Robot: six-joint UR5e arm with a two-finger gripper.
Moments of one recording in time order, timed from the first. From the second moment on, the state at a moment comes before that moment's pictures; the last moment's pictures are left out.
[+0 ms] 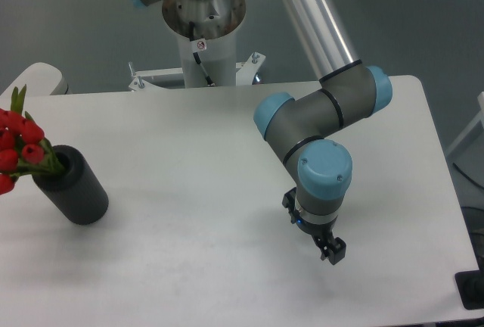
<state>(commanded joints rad) 2.49 -2.20 -1.38 -1.05 1.60 1.46</state>
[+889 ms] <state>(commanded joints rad) 2.49 -2.18 -1.39 -1.06 1.54 1.46</state>
